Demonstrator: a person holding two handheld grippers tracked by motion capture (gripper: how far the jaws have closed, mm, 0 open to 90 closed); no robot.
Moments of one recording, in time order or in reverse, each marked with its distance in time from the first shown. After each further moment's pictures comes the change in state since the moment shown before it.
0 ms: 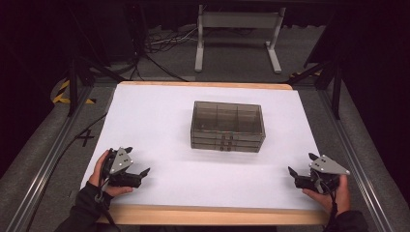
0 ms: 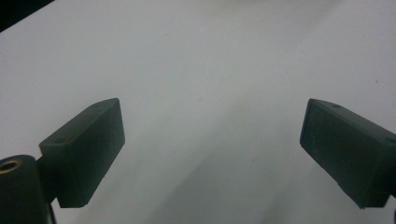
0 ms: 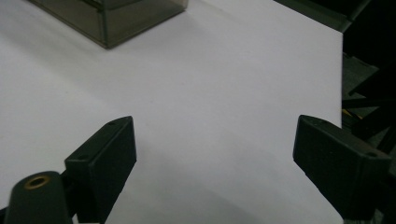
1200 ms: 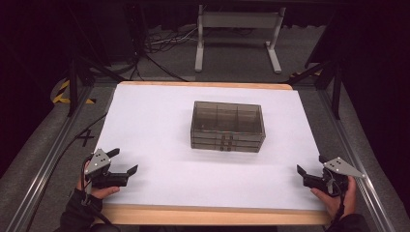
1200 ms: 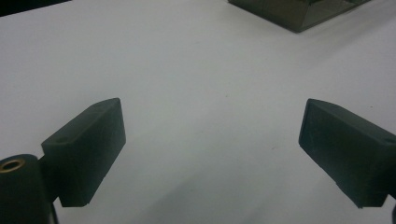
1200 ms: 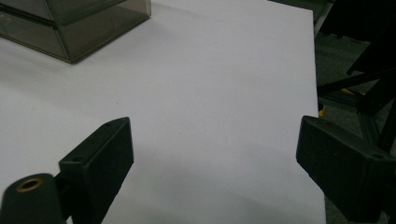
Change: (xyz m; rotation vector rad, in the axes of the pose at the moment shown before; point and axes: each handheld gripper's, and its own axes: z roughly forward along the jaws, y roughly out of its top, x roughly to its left) left arm 0.020 -0.025 -0.015 -0.141 -0.025 -0.188; right arm -0.018 -0.020 -0.004 -0.050 -0.029 0.185
